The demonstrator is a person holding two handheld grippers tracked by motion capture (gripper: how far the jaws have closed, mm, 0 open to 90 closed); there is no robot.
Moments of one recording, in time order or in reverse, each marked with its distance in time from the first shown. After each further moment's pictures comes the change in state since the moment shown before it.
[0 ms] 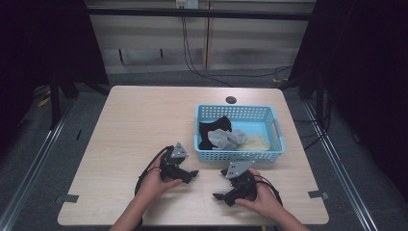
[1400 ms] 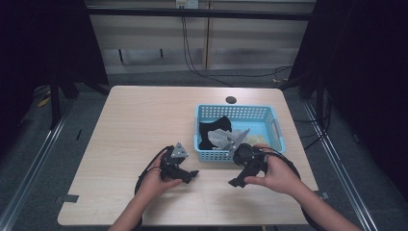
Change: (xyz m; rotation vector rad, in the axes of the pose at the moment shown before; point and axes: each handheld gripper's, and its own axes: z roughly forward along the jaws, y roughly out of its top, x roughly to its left) left arm 0.000 0.000 0.000 -0.001 0.000 0.001; right arm -0.021 0.088 -0.068 0.469 0.021 0.049
